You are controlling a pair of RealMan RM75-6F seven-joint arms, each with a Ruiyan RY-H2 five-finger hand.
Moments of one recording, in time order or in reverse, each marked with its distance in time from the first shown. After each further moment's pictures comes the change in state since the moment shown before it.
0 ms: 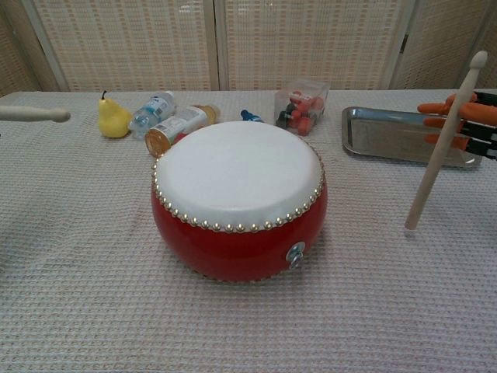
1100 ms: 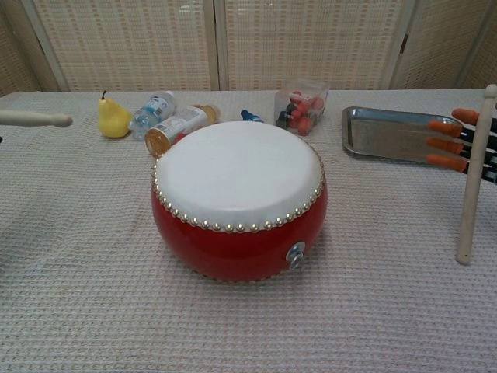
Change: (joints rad) left arm 0.000 0.002 0.004 -0.002 0.004 -0.012 0.002; right arm 0.037 -0.213 -0.188 0.573 -0.126 0.187 0.637
